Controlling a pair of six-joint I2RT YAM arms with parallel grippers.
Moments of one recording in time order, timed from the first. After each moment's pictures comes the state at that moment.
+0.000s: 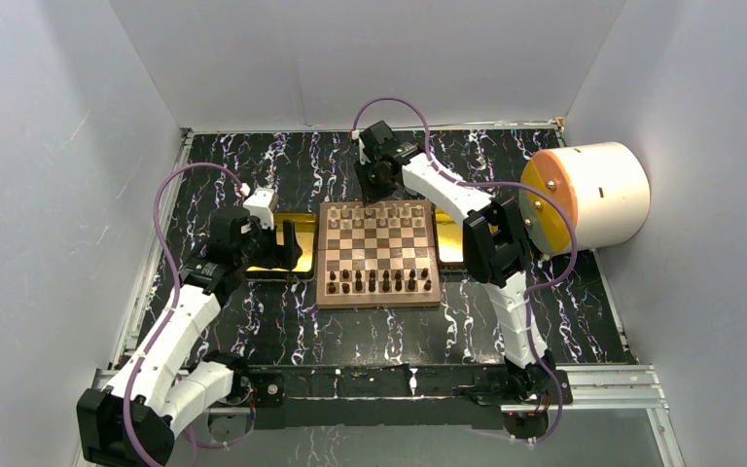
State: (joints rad) left arm -0.26 0.93 0.73 -0.45 0.15 -0.12; right arm 0.65 2.25 2.05 -0.78 -0.10 0.18
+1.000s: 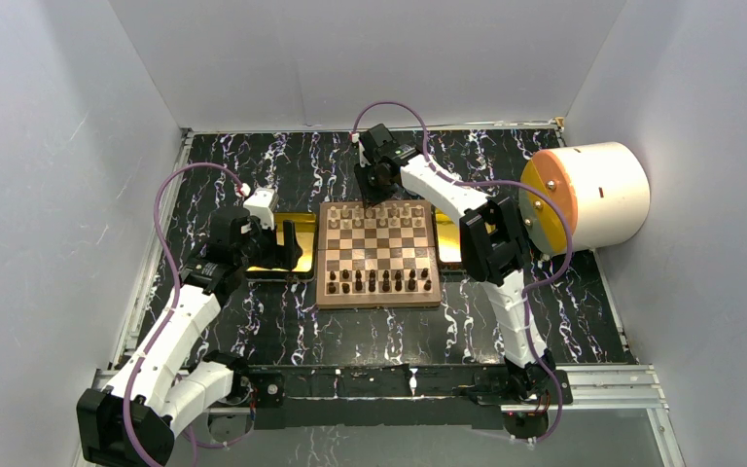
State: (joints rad) left arm -0.27 0.93 0.73 -0.45 0.15 -0.12; right arm 0.65 2.27 2.05 -0.78 -0.11 0.19
